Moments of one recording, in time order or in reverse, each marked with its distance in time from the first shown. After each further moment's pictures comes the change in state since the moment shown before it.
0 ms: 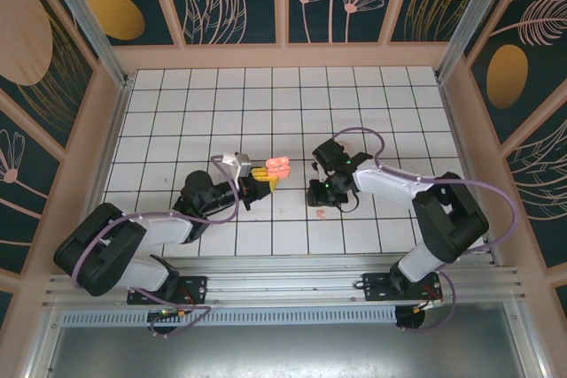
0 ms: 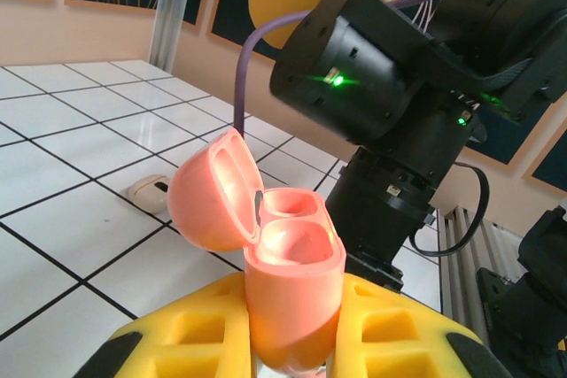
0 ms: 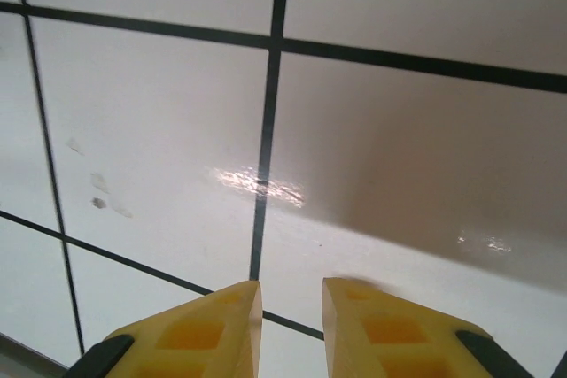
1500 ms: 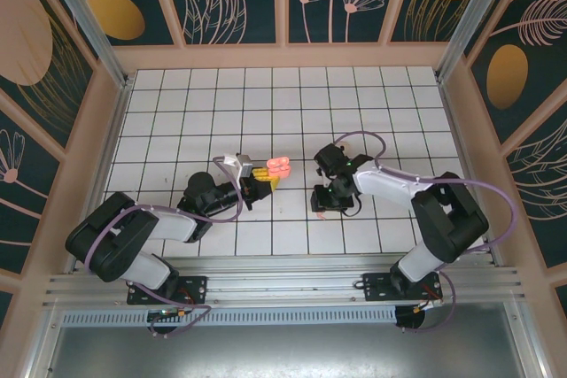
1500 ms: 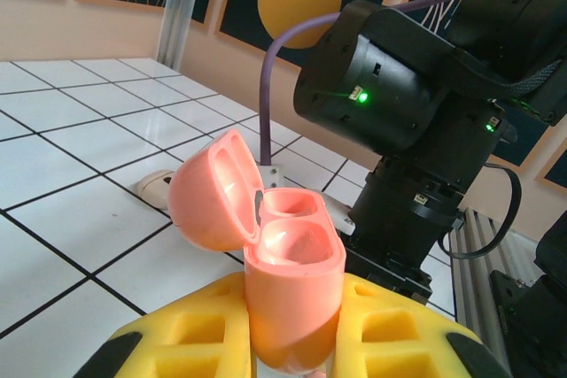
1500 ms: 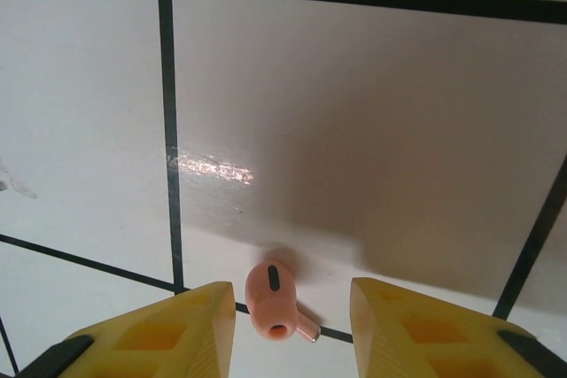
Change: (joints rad) left arm 0.000 0.090 -0.006 0.103 -0.014 -0.008; right arm 0.000 0.024 -0.008 -0.086 0.055 -0.031
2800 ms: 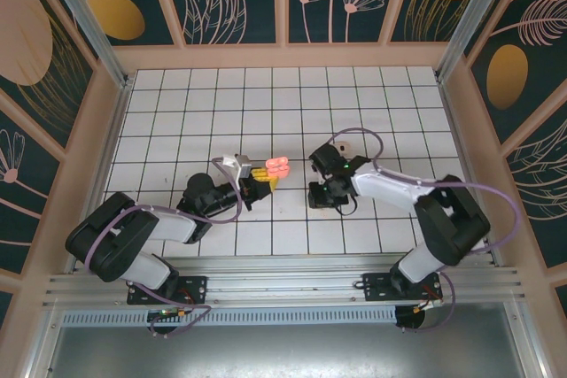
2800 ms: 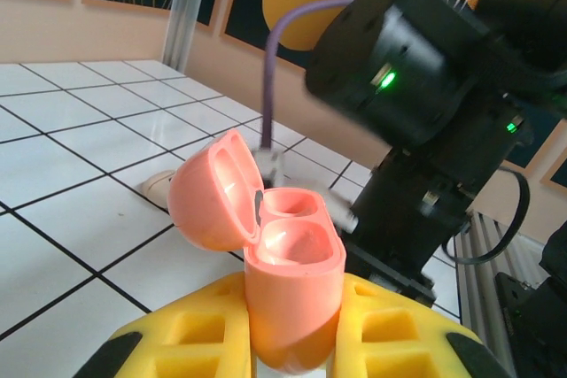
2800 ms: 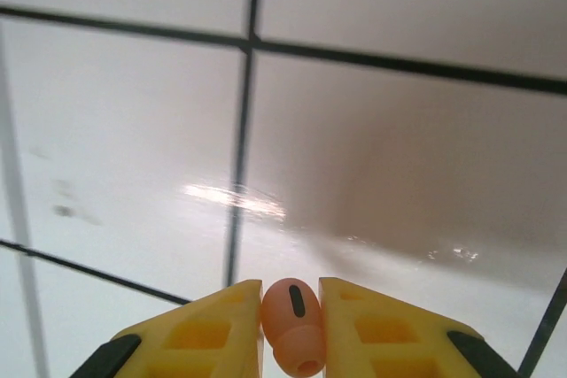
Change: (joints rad) left arm 0.000 0.000 -0.016 0.023 -0.016 0.002; right arm 0.035 -0.066 -0.011 0.098 0.043 0.048
